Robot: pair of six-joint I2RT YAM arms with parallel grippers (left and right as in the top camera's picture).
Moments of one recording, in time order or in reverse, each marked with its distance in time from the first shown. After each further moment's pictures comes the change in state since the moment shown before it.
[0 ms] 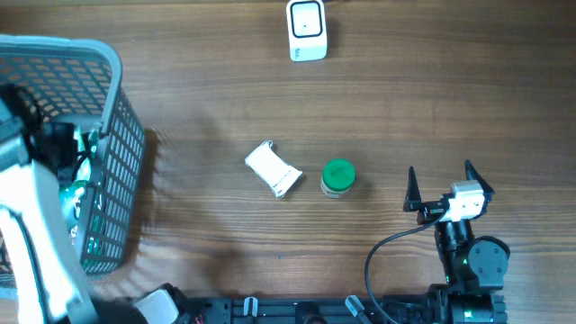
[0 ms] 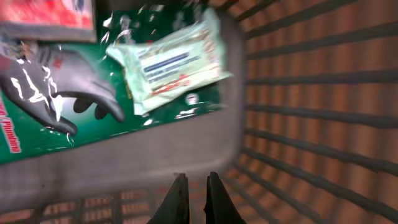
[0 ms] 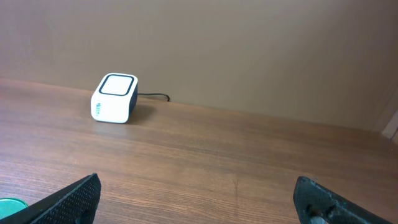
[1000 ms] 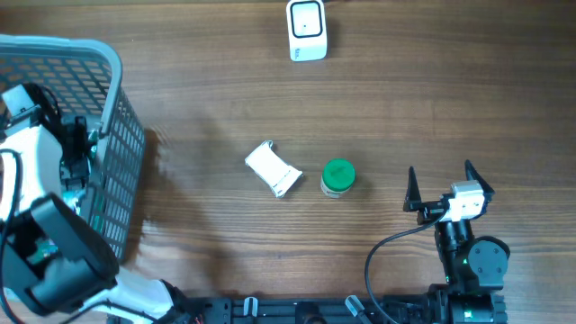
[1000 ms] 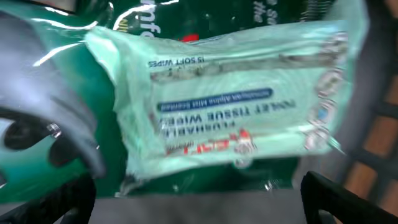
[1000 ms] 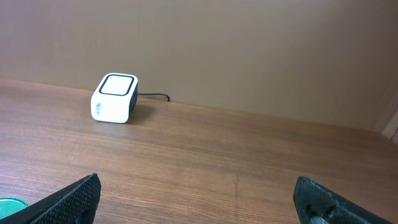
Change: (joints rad) left arm 0.005 0.412 -0.001 0.148 -0.060 -0.202; right arm 0.000 0.000 0.000 0.000 0.000 0.000
